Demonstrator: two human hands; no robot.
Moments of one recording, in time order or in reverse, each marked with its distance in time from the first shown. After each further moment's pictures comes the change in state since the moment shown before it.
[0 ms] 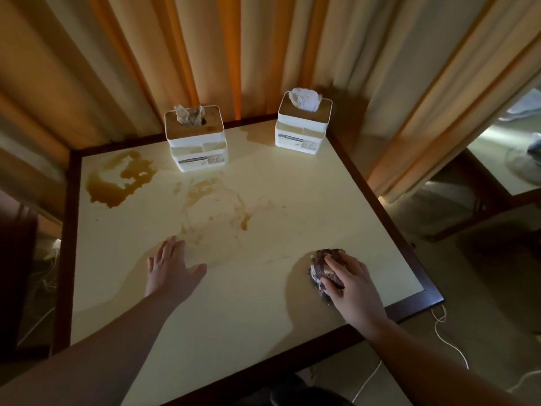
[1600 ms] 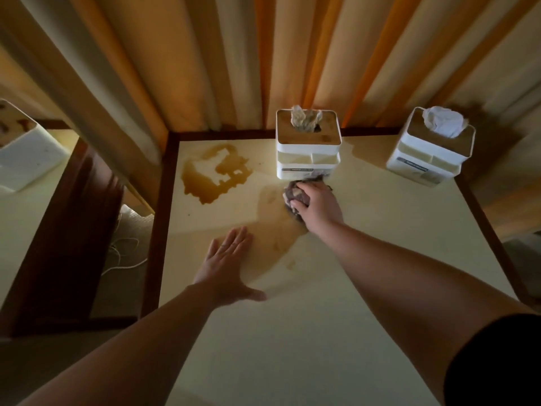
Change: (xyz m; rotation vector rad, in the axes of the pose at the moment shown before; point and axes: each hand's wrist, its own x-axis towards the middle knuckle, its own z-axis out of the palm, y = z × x) left_hand 0.064 -0.099 -0.035 -0.042 -0.217 0.238; right_hand 0.276 -0.281 0.104 0.113 -0.107 -0.144
